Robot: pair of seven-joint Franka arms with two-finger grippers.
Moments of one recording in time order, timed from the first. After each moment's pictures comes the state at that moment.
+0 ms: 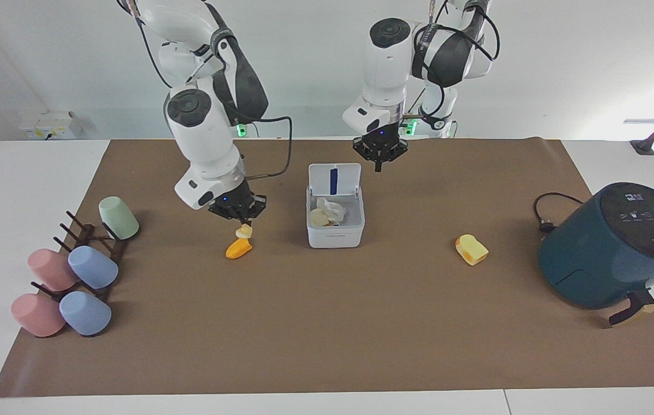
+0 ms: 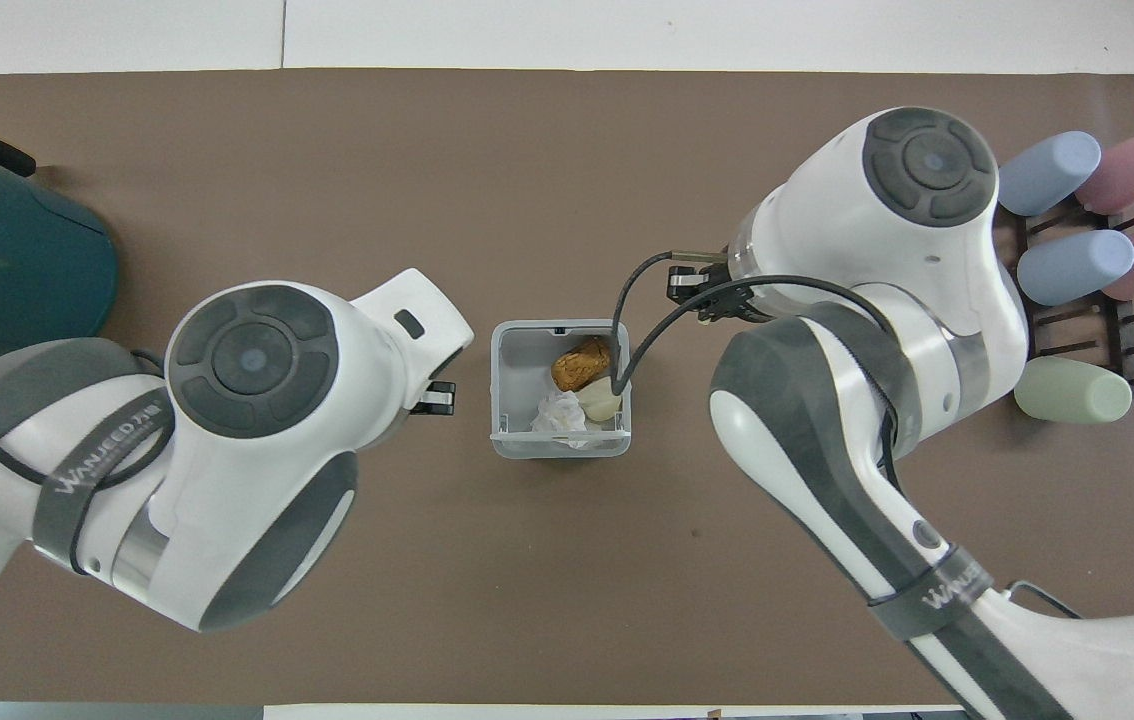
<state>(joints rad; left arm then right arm) -0.10 -0.04 -0.47 -1.90 0.06 1.85 -0.47 -0.06 0.24 0.51 -1.71 0.00 1.97 0.59</state>
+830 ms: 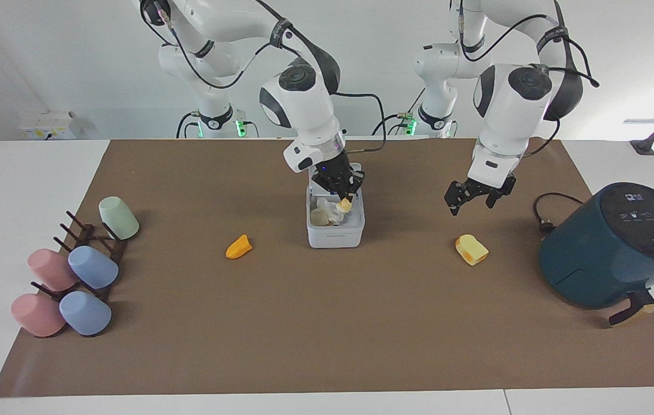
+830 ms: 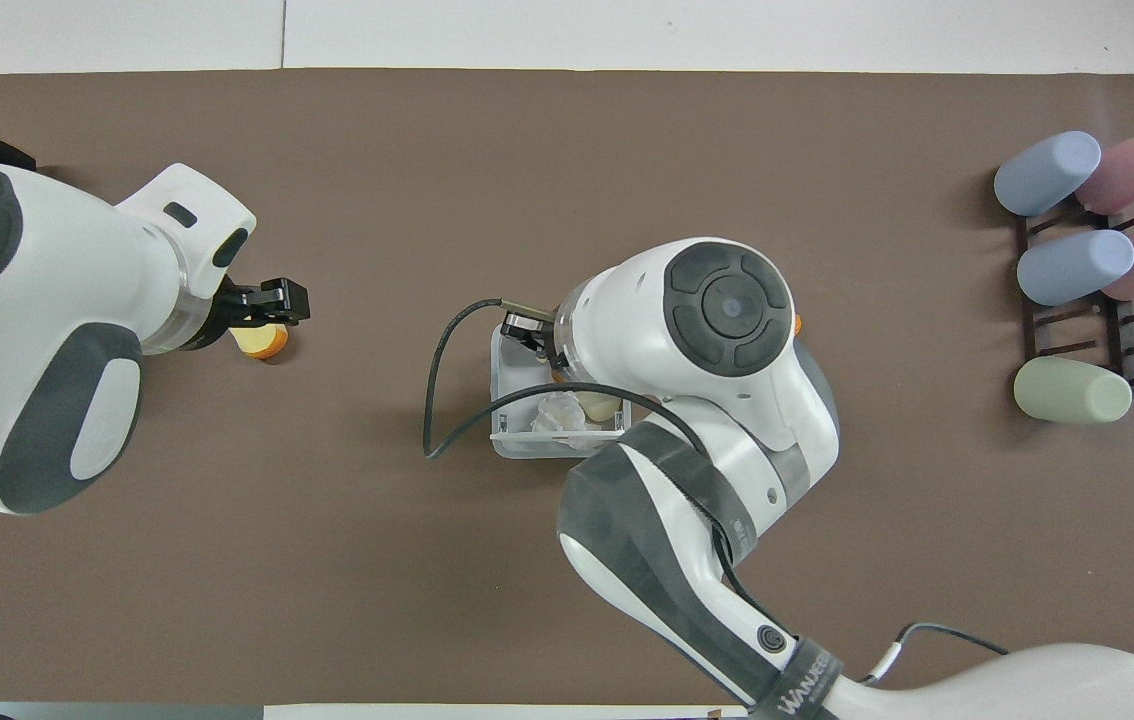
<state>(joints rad) -0.07 0.06 -0.17 -1.94 0.06 2.06 -0.40 -0.03 0.29 0.73 -1.82 0.00 2.30 1.06</state>
